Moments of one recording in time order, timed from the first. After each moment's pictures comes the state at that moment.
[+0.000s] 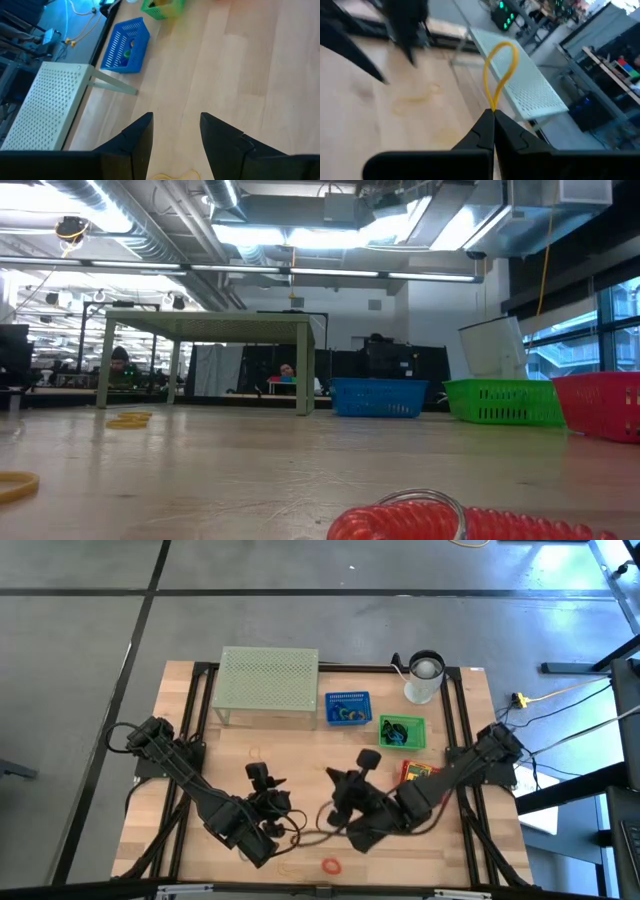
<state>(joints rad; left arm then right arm) -0.69 1.80 1.66 -1.34 -0.89 -0.81 0.59 1.86 1.76 -0.84 1.09 0.35</state>
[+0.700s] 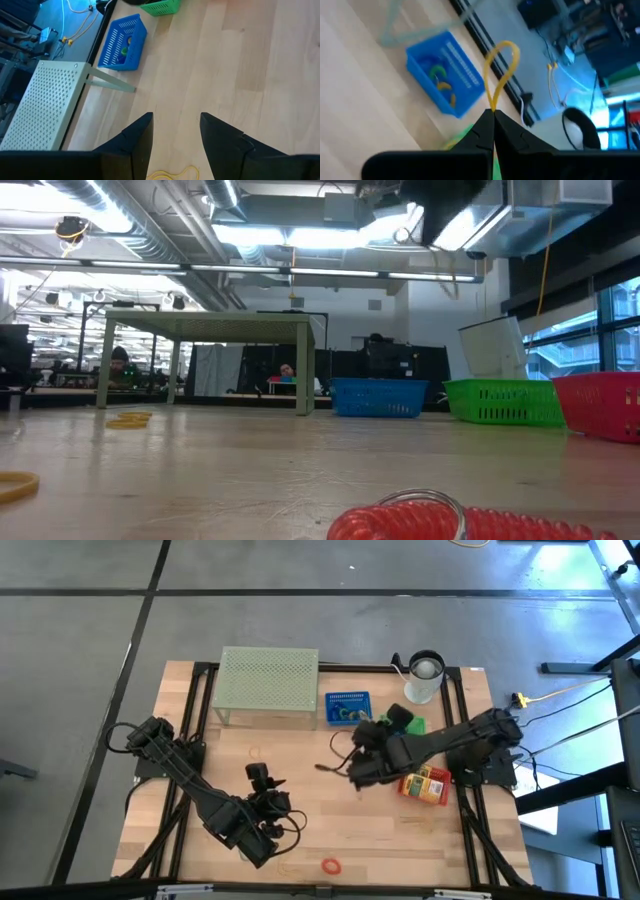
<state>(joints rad) -0.70 1.80 1.66 -1.35 -0.87 -0.80 0.32 1.79 1.66 -1.57 0.93 0.88</state>
